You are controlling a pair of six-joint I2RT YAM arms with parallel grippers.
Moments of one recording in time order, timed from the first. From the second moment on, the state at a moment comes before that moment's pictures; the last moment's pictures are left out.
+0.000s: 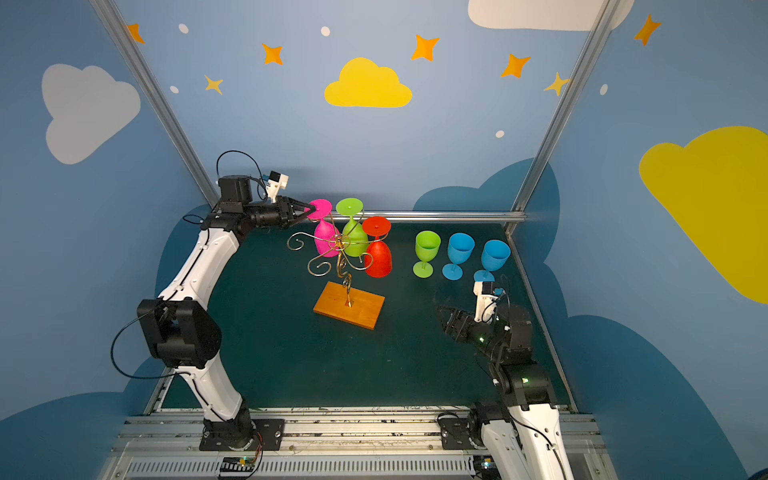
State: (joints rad) left arm -0.01 1.85 1.83 -0.43 1.00 -0.58; right arm 0.13 0.55 0.71 -0.62 -0.44 0.49
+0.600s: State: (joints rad) left arm -0.01 1.85 1.85 -0.41 1.02 -0.65; right arm 0.13 0.51 0.69 -0.63 -0.43 0.49
